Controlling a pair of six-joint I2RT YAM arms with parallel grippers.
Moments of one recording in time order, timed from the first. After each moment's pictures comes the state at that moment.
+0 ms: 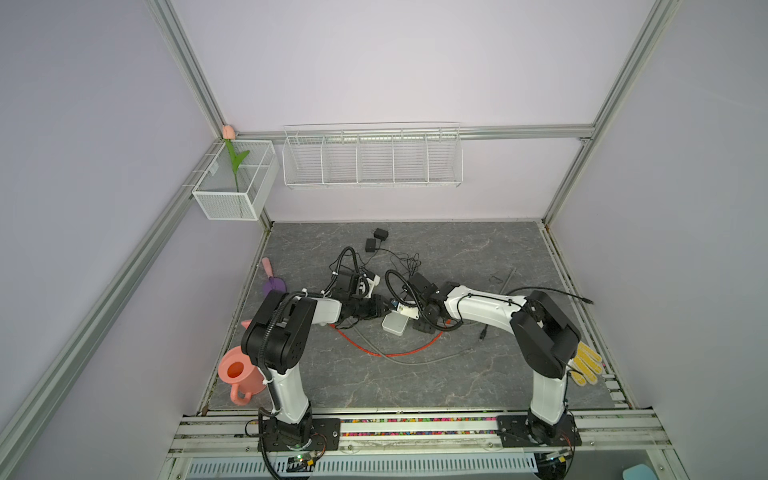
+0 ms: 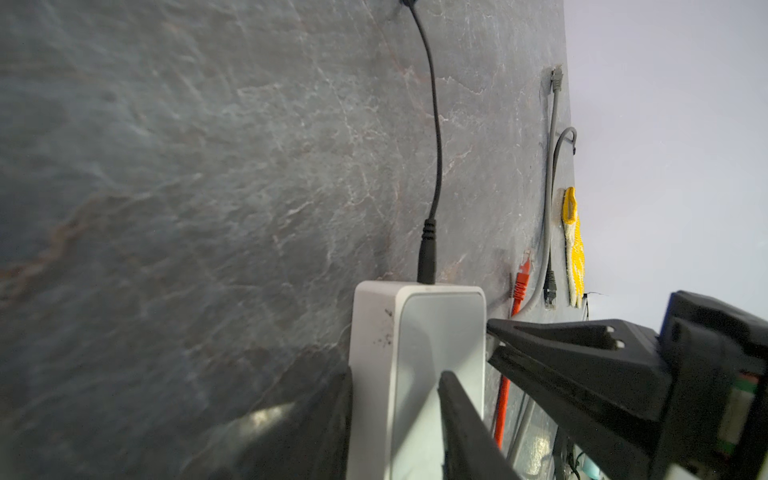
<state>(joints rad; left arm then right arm) -0.38 1.85 0.82 0.15 0.73 -0.47 0.82 1.92 1.28 -0.61 0.10 -0.53</state>
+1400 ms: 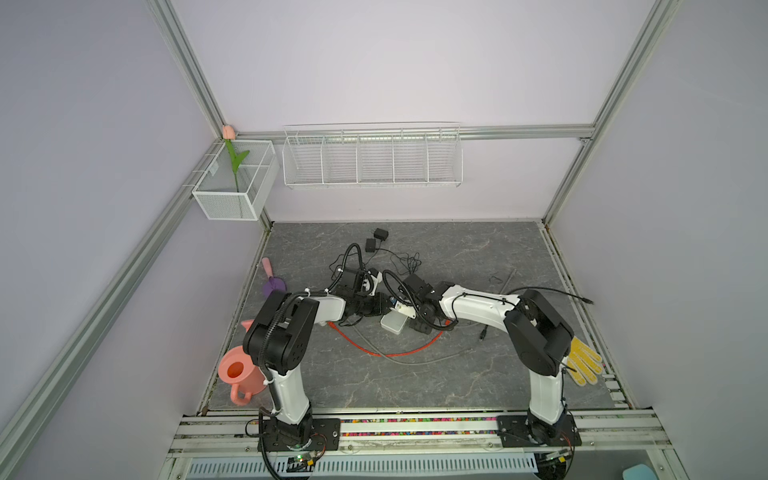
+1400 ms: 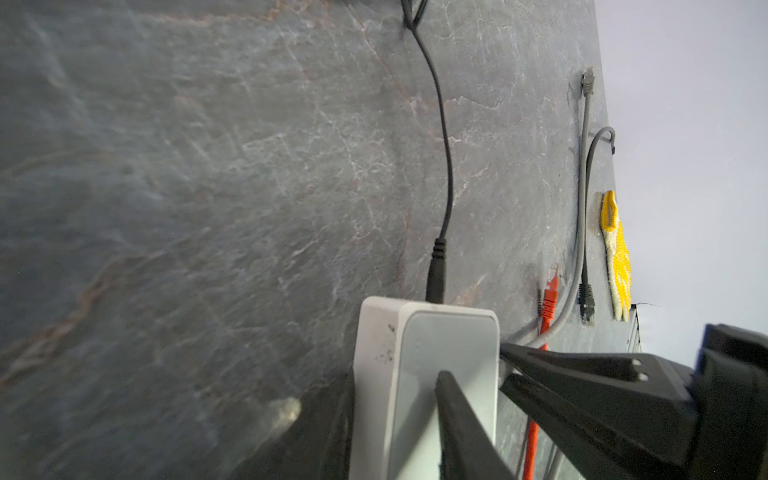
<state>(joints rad) -0.42 1.85 0.86 0.10 0.62 -0.42 0.84 1.96 1.32 -0.64 0.13 -0.40</state>
